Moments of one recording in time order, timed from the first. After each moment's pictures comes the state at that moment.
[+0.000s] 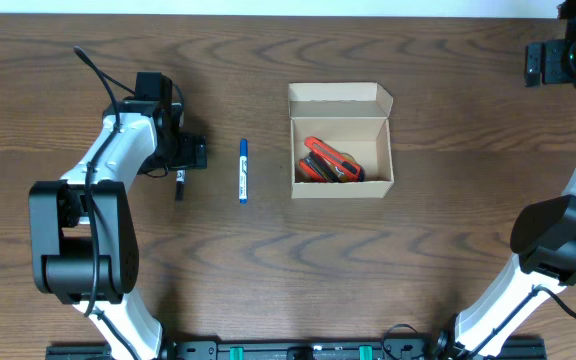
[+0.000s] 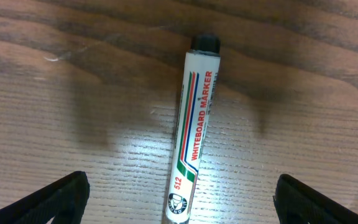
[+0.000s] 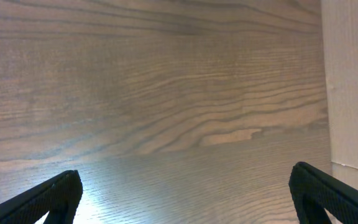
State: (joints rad) left arm -0.03 1.92 1.29 -0.77 0.02 -0.11; right arm -0.35 2.07 2.28 -1.27 0.09 -0.30
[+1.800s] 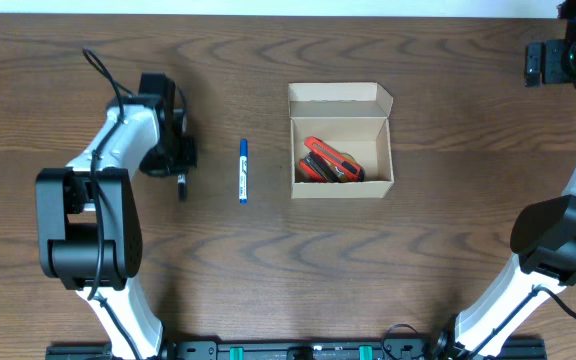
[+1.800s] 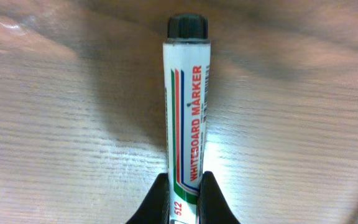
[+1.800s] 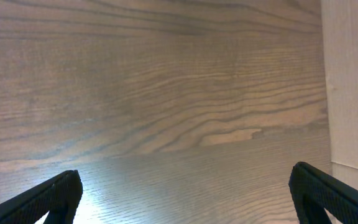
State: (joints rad) left arm -0.03 2.00 1.38 -0.91 0.05 -0.11; right arm -0.35 2.07 2.27 -1.27 0.09 -0.30
